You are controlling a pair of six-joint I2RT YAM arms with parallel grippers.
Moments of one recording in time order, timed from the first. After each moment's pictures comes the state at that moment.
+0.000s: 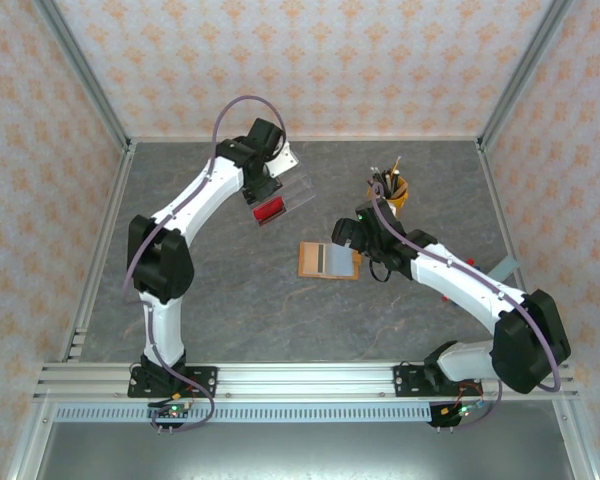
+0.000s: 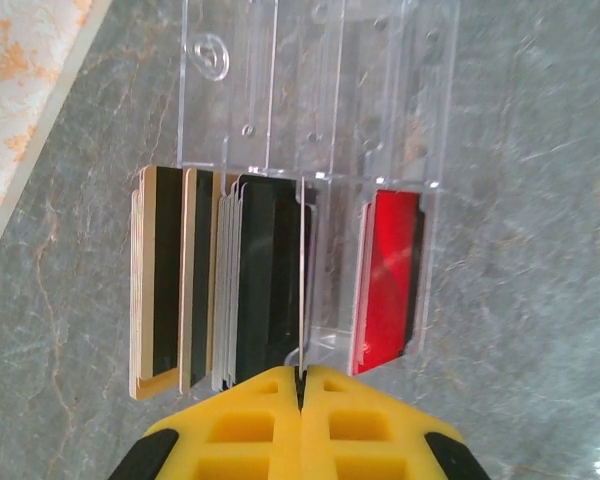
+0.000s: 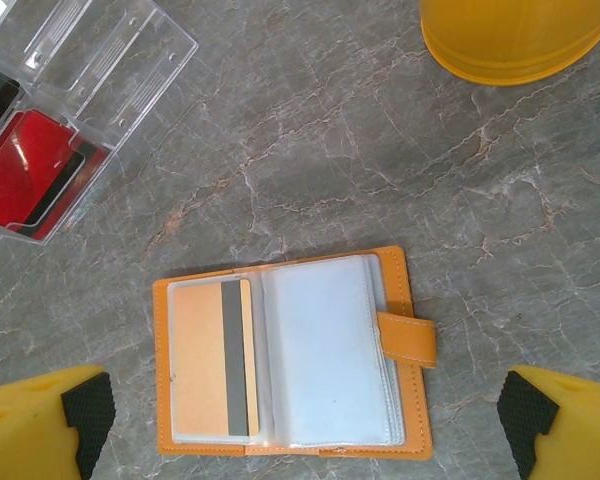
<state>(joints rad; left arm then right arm) -0.39 2.01 1.90 -0.97 -0.19 0.52 0.58 1.31 0.90 -0.46 0.15 0.78</state>
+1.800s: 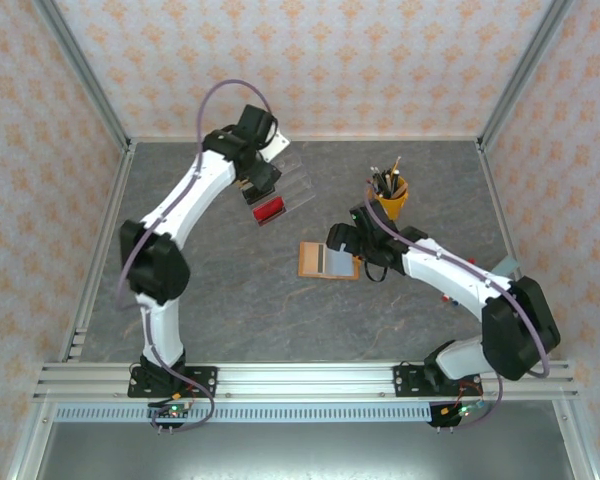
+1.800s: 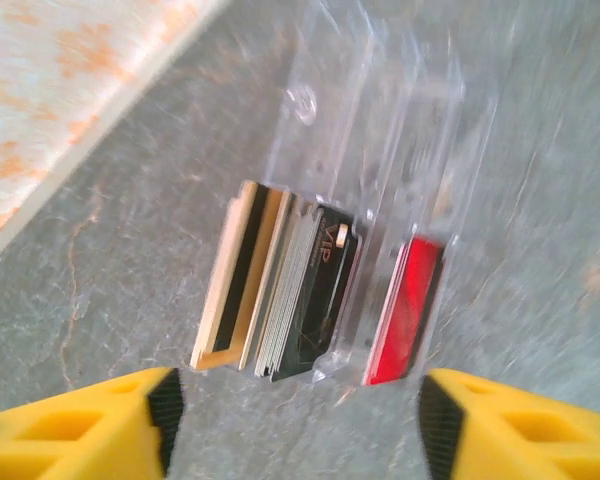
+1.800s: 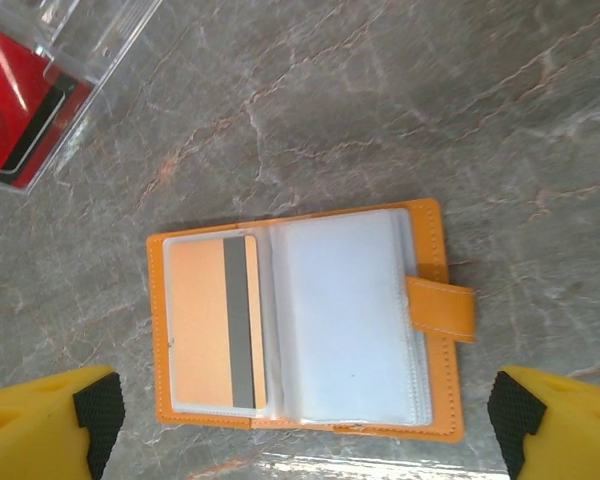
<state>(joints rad) -0.37 1.89 1.91 -0.94 -0.16 0.30 0.58 1.41 0.92 -0.46 0.03 0.79</state>
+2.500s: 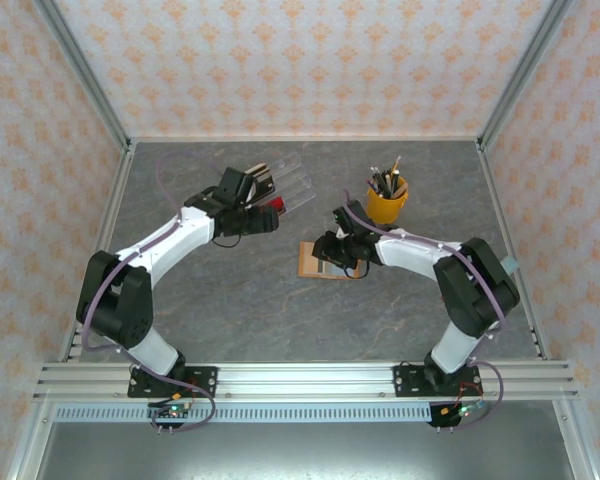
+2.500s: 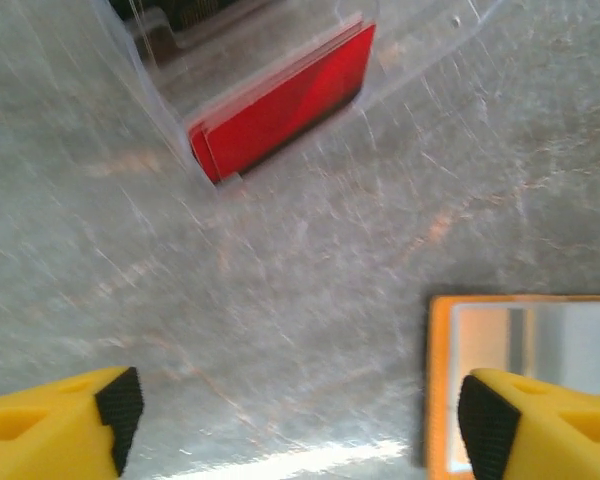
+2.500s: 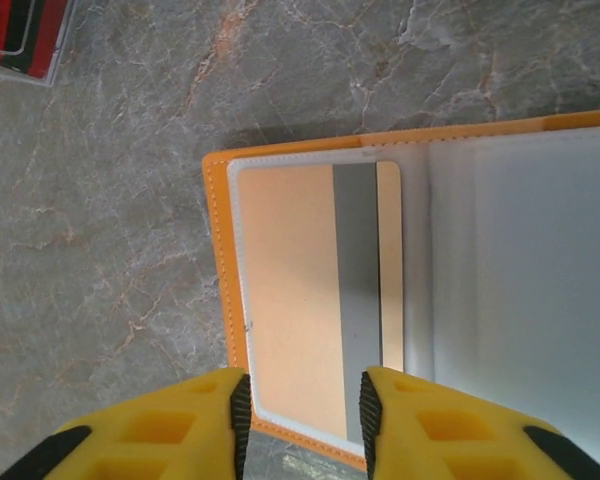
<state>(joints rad) -0.37 1.60 1.16 -0.57 0.08 -0.55 0.58 1.69 0.95 -0.26 -0.30 0.85</state>
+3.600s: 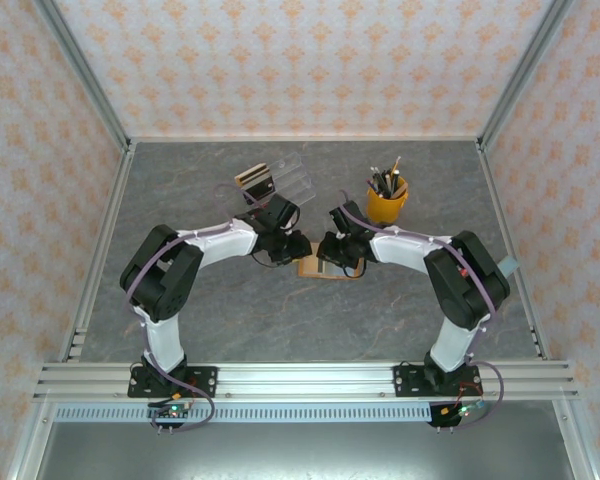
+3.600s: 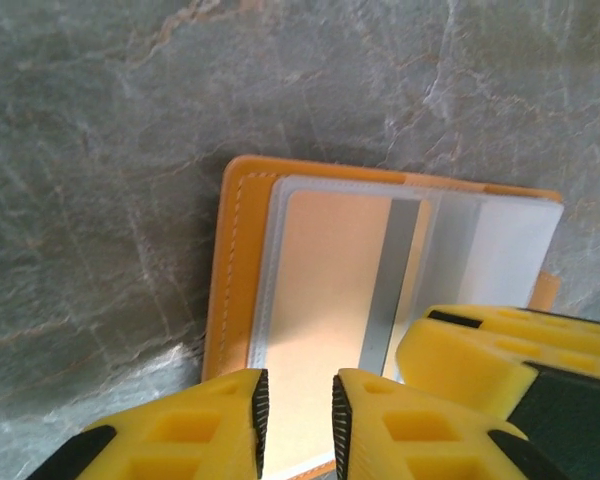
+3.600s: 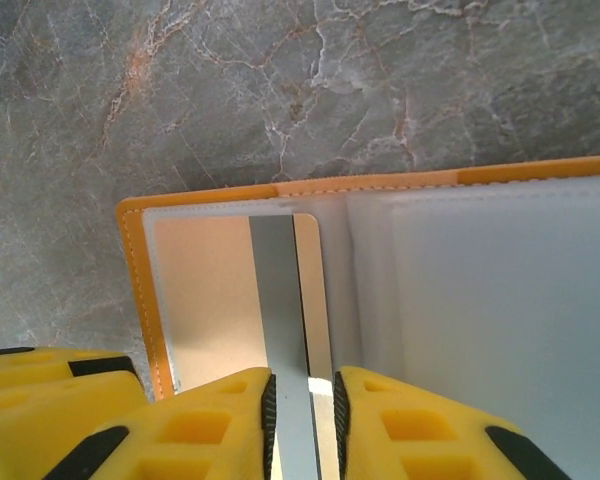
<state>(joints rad) -0.56 1.87 1.15 -0.34 0.32 -0.88 0.58 1.76 0.99 -0.28 -0.22 0.85</state>
